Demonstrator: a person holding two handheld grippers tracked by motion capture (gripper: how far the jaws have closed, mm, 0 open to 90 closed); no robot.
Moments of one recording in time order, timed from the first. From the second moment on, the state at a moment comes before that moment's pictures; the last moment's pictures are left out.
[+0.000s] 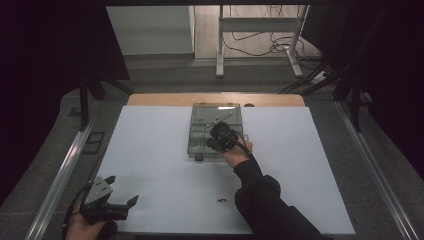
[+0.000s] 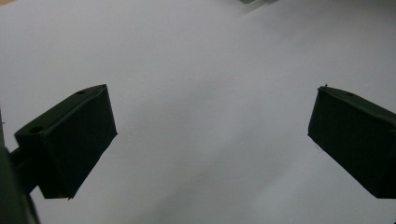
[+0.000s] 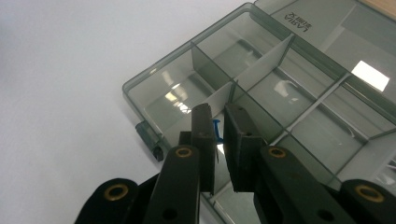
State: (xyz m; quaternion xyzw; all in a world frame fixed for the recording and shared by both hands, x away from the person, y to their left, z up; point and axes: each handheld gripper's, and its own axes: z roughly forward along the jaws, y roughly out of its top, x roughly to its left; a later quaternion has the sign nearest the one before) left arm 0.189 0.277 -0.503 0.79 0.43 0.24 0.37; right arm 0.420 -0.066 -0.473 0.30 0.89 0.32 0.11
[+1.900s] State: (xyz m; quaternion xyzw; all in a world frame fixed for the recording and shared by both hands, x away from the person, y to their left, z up) left arm 0.189 0.275 -0.503 0.79 0.43 0.24 0.36; right arm 0.348 -0.108 -0.467 0.28 0.90 0.31 0.13
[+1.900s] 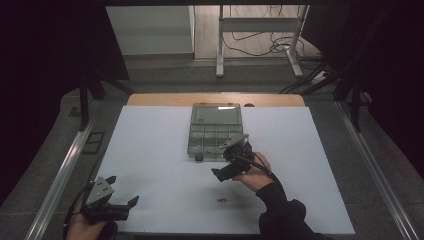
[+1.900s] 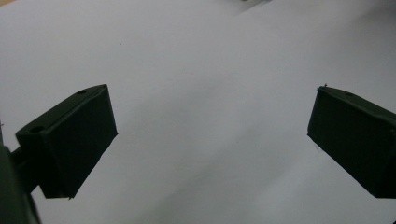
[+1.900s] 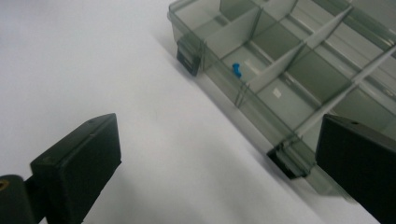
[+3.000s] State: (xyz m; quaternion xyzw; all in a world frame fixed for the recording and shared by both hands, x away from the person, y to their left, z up) left arm 0.189 0.275 -0.503 0.79 0.42 0.24 0.37; right arm 0.305 -0.127 -0.484 0.27 0.93 0.24 0.09
